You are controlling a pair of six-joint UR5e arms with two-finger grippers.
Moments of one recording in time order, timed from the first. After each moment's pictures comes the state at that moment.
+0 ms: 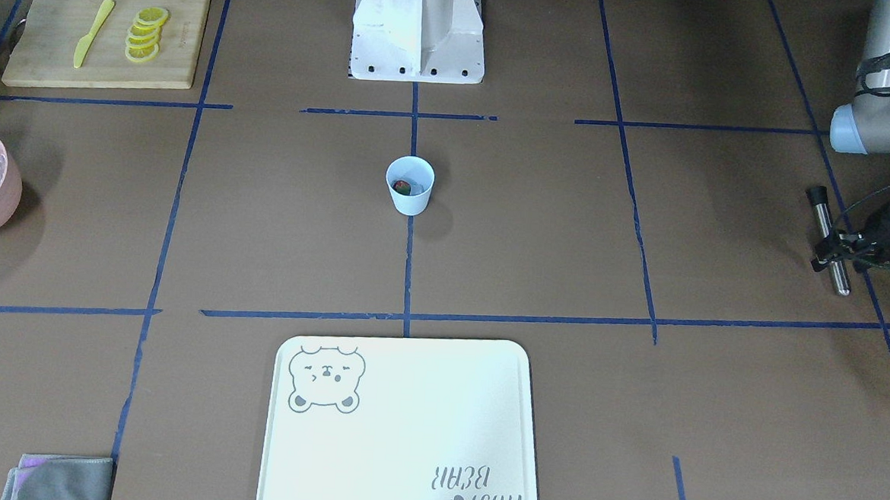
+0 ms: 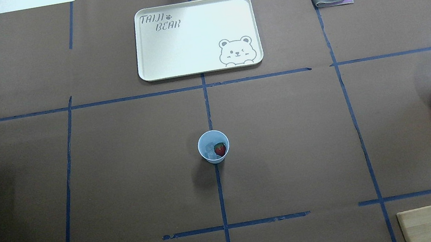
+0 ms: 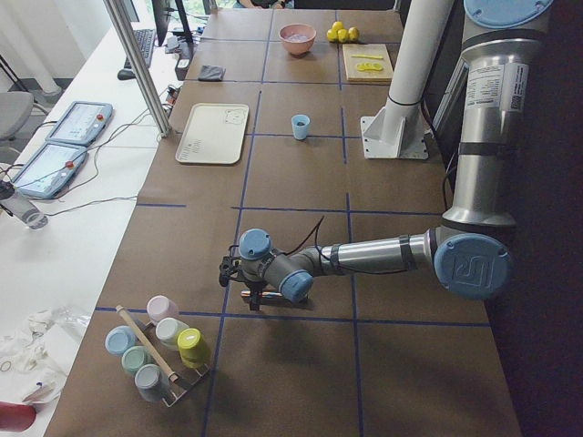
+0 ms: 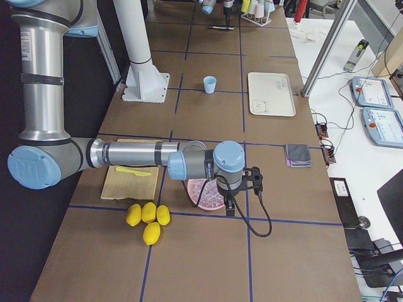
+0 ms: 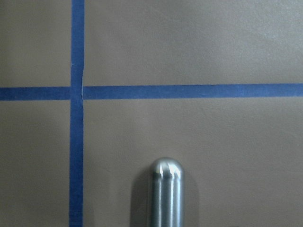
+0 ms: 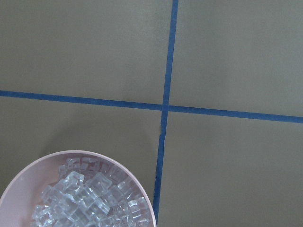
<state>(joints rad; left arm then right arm) -1.14 -1.60 -1.29 -2.32 -2.22 -0.62 1.60 -1.62 1.67 -1.50 2.37 -0.02</state>
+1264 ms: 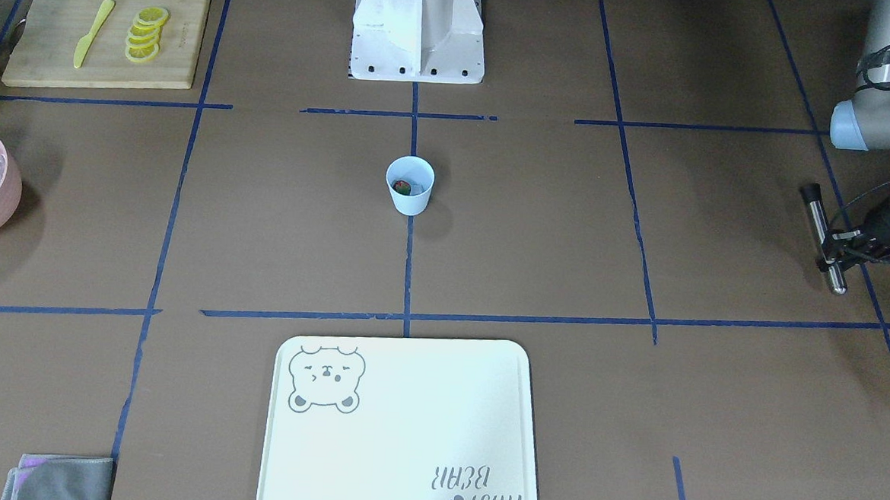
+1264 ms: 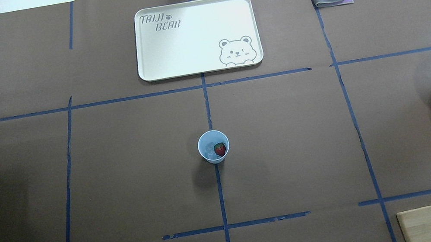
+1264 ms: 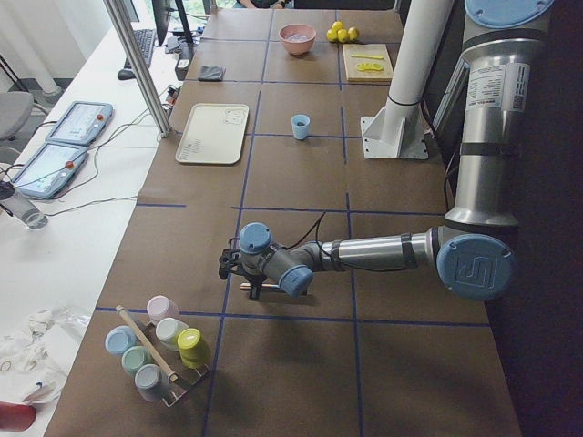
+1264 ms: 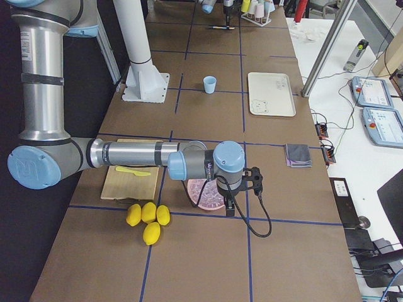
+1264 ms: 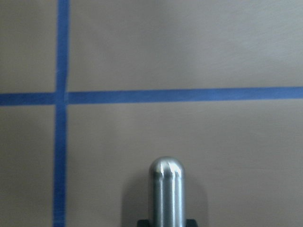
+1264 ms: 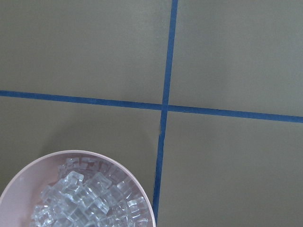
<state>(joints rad) -1.17 -1.59 -1.37 -2.31 -2.27 -0.62 1.60 -1.62 1.67 -1.50 2.37 -0.02</state>
